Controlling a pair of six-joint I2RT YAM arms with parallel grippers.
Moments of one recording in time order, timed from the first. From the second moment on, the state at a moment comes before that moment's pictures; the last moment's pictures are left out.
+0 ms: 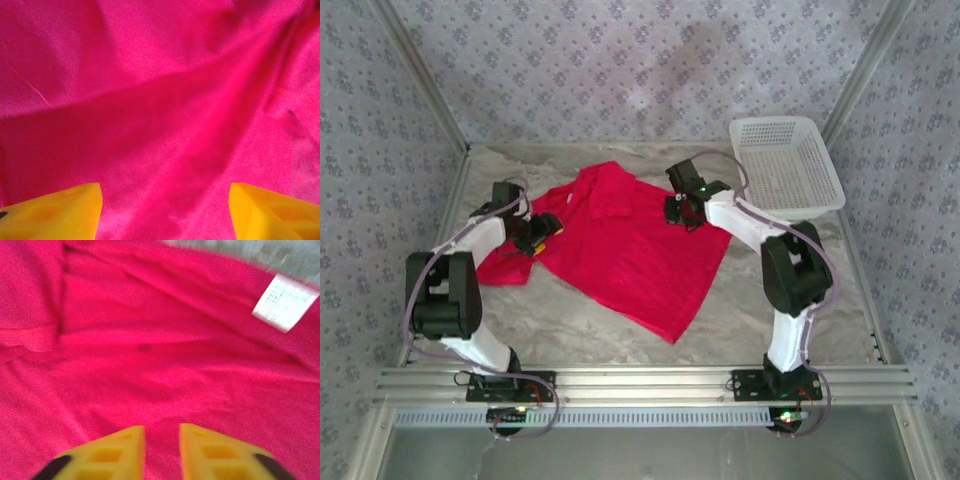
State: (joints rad) left arm -0.01 1.65 1.01 -0.48 0.37 -0.68; right arm 0.50 1.91 1.43 -0.58 0.04 0.53
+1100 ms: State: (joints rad) left arm -0.08 1.92 1.47 -0.67 0.27 -0.58; right arm 0.82 2.10 1.74 -0.63 0.27 0.39
